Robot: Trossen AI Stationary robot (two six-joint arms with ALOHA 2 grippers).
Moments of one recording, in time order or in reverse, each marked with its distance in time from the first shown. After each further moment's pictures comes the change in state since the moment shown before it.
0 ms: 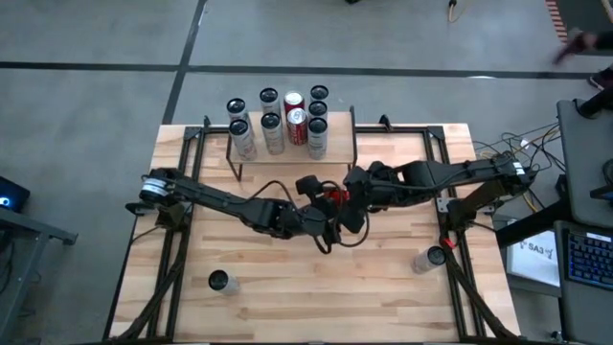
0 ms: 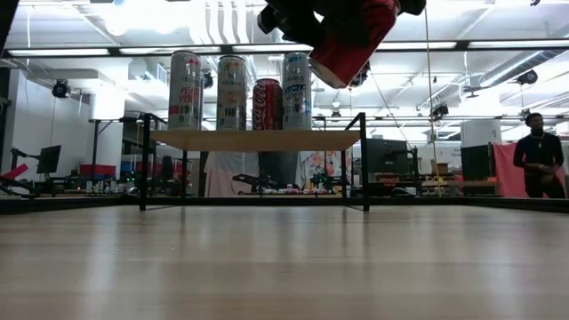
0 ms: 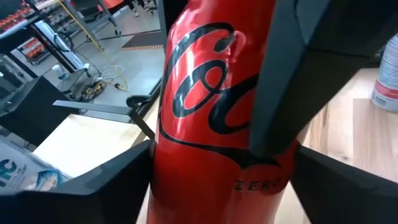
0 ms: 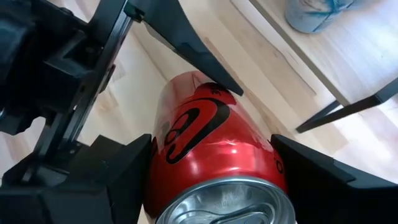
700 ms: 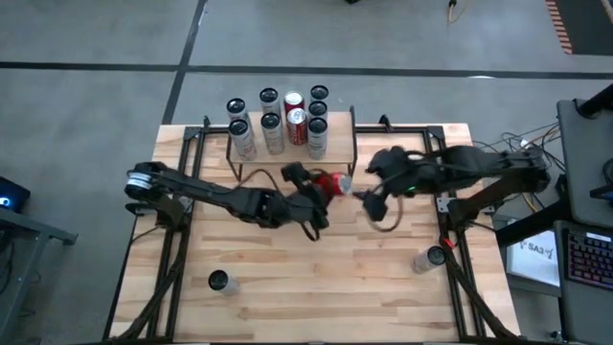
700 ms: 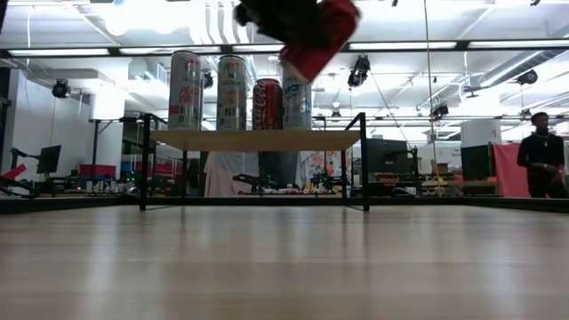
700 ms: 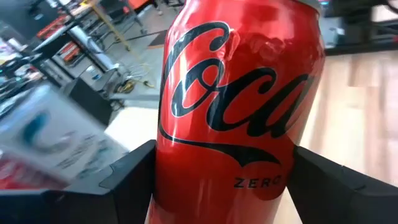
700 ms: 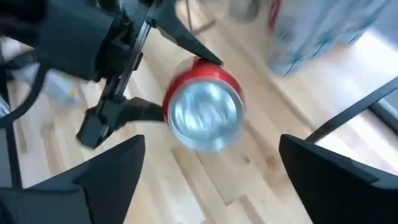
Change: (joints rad) left arm 0.042 -0.130 -0.095 -0.042 -0.068 0.084; right arm 0.000 -0.186 0.004 0.009 0.025 -0.074
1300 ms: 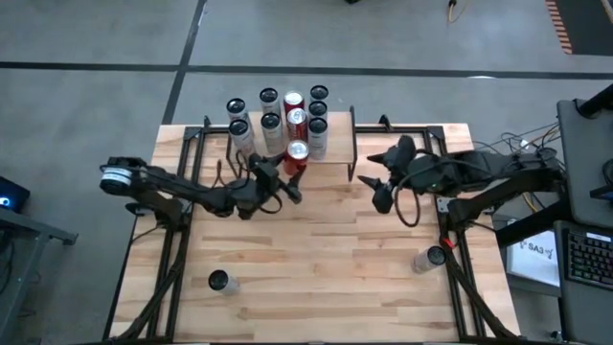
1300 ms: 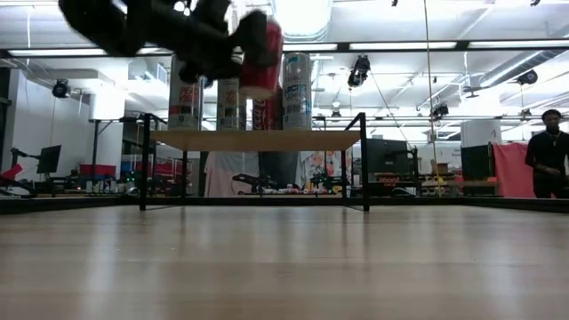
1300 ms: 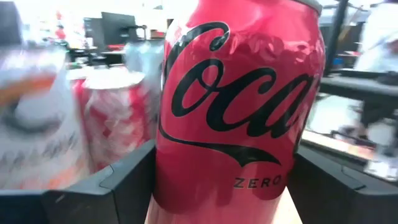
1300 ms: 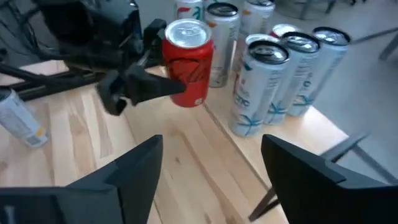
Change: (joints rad) left arm 0.115 -0.225 -0.682 1.052 -0.072 -0.052; right arm 0.002 -0.187 -0.259 0.330 0.183 -0.271
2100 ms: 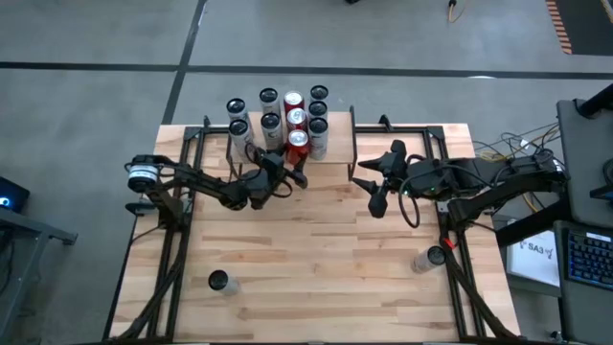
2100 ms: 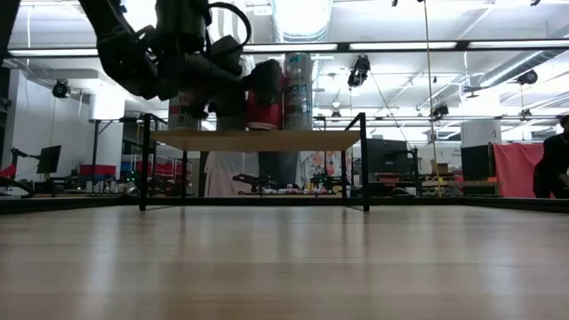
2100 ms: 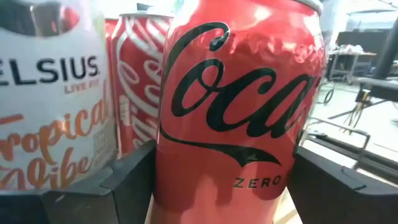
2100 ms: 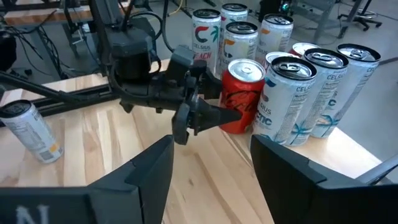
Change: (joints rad) left arm 0.163 0.209 -0.010 0.221 0.013 -0.060; right arm 0.000 -0.031 -0.163 0.266 -0.024 -0.076
